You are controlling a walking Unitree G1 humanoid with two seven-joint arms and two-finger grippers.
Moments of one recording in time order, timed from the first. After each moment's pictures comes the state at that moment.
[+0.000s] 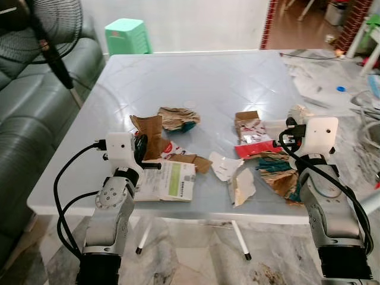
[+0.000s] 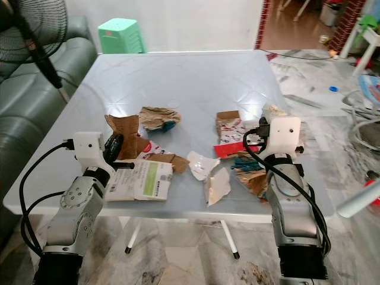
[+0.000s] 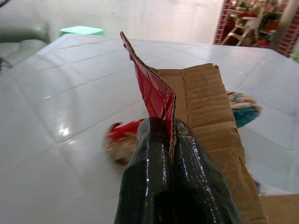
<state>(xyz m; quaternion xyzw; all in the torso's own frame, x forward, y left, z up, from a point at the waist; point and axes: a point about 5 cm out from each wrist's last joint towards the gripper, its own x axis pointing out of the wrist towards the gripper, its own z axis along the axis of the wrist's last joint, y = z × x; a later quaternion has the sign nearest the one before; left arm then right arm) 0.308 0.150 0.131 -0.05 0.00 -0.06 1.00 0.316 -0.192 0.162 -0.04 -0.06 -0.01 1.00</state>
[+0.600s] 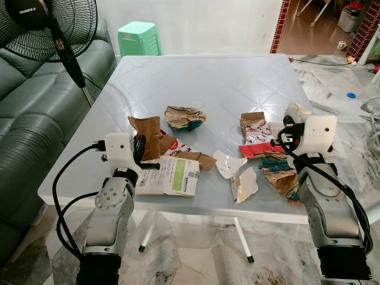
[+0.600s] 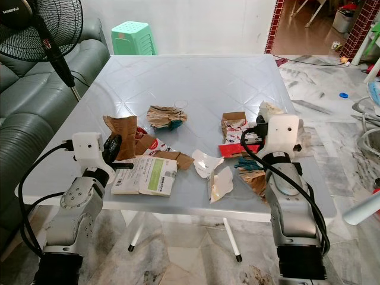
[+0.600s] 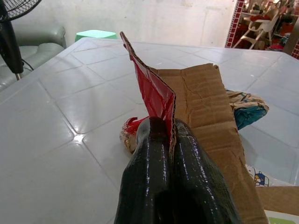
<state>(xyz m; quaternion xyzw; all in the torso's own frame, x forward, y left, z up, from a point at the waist) 0.308 0.151 0.129 -0.05 0.00 -0.05 1.00 0.316 -0.191 0.166 -0.04 -0.06 -0.01 1.00</state>
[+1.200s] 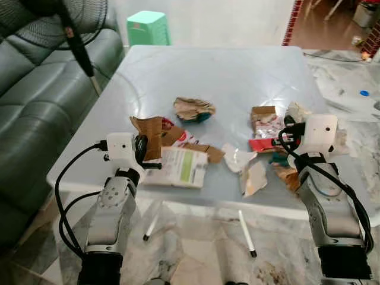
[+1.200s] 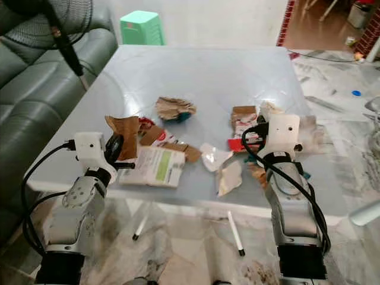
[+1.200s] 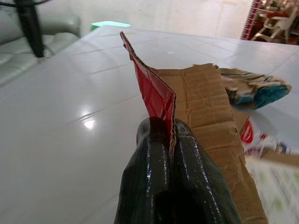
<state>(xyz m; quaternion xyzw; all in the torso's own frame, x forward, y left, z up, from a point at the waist) 0.310 0.149 0.128 -0.05 0.01 -0.05 1.00 0.317 -0.190 0.167 -0.04 -0.06 -0.01 1.00</state>
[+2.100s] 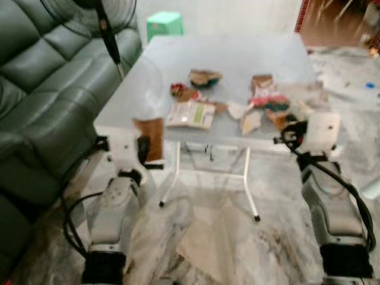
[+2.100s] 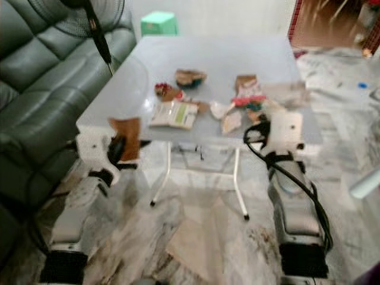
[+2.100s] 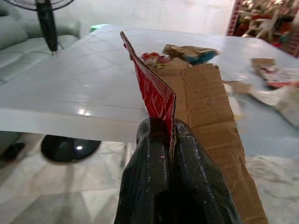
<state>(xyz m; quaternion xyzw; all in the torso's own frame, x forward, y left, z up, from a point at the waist) 0.312 0.136 0.128 -0.06 0.01 -0.07 1.00 0.316 -0.200 0.168 -0.04 -0.06 -0.02 1.00</state>
